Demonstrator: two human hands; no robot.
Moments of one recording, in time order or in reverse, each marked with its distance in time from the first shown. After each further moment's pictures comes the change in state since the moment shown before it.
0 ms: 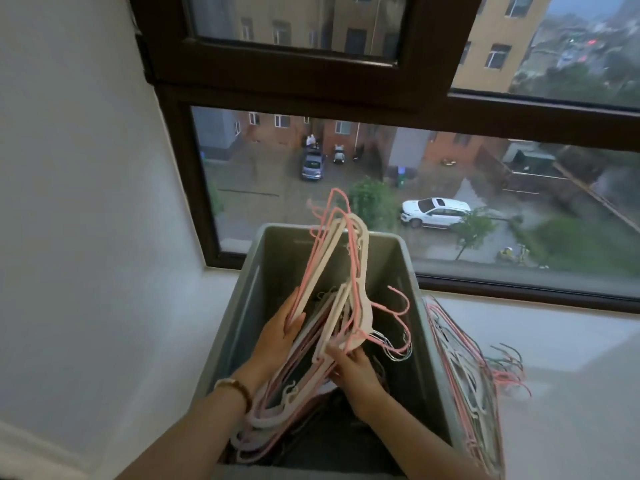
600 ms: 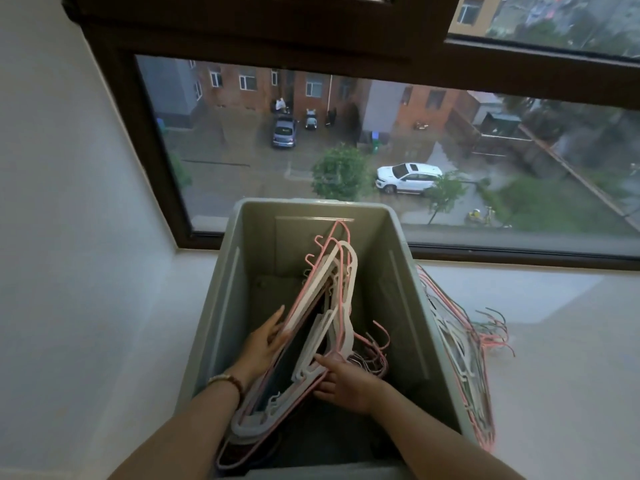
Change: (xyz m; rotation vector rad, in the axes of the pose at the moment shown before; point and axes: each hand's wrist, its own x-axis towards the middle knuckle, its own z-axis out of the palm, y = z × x) left_hand 0.011 -0.085 0.003 -0.029 -0.263 -0.278; right_hand 0.026 0.036 -0.015 0.093 -0.047 0.438
